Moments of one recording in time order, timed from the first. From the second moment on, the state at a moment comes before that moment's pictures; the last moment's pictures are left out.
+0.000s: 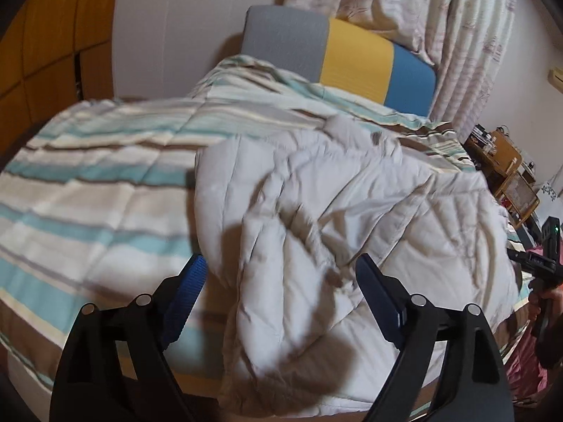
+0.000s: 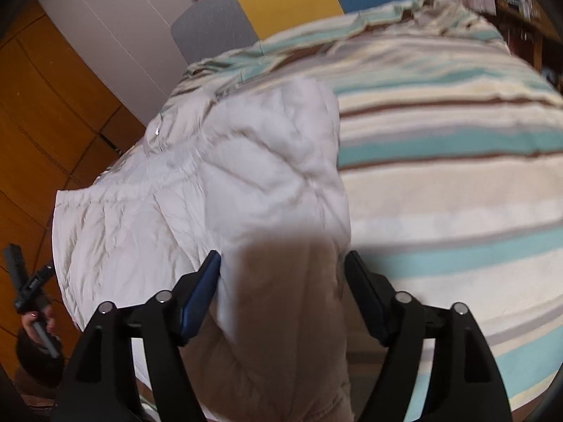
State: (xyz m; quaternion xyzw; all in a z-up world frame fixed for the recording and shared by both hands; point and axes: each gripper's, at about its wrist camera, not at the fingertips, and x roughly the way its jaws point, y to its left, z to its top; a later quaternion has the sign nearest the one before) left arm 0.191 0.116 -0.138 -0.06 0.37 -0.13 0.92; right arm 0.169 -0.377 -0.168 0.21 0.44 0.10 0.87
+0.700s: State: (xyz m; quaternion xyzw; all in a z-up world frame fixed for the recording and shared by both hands) left arm 0.212 0.100 -0.091 -0.06 0.35 -0.14 0.92; right arm 0.165 -0.364 -0.072 0.13 0.35 0.09 0.92
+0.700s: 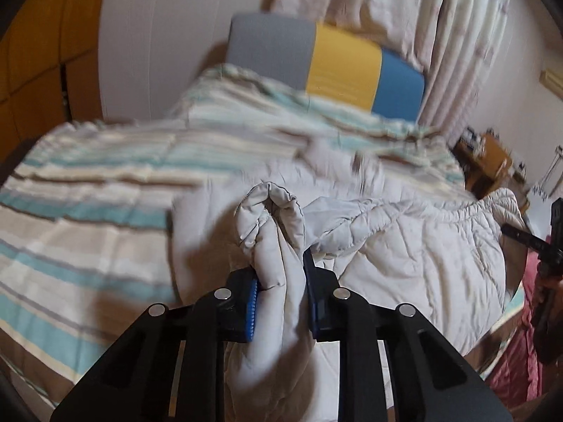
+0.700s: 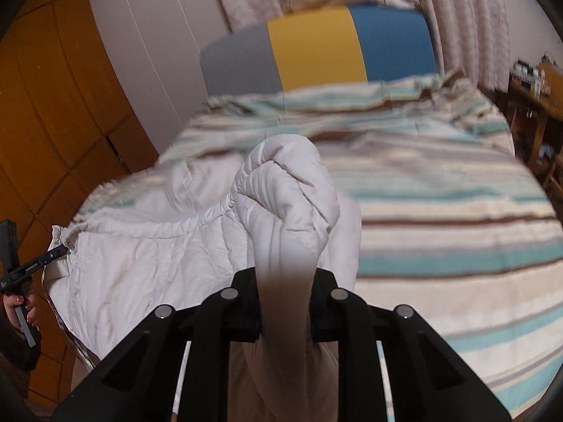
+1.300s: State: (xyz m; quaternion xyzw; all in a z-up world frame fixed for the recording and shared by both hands) left arm 0.286 0.084 -0.068 -0.10 0.23 -0.02 0.97; right arm 0.260 -0.355 -0.074 0.14 0.27 0.02 0.95
